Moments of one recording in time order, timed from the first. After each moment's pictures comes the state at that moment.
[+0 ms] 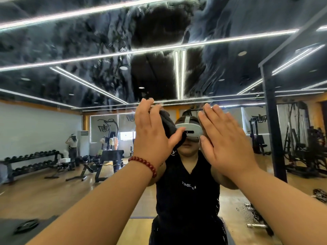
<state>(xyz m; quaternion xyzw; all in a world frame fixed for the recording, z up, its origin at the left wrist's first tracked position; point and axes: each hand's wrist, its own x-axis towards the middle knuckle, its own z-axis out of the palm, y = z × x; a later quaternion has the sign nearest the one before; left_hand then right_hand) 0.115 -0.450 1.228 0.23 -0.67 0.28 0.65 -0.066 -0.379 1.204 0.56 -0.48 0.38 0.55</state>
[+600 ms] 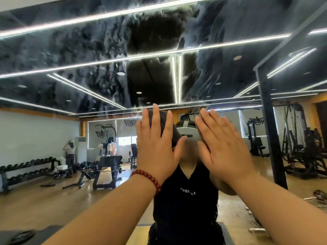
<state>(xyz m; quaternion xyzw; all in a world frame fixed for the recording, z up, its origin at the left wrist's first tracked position) 0.106 -0.447 1.217 0.29 -0.69 0.36 0.55 -0.067 -0.381 1.205 0.55 -0.48 0.37 0.57</state>
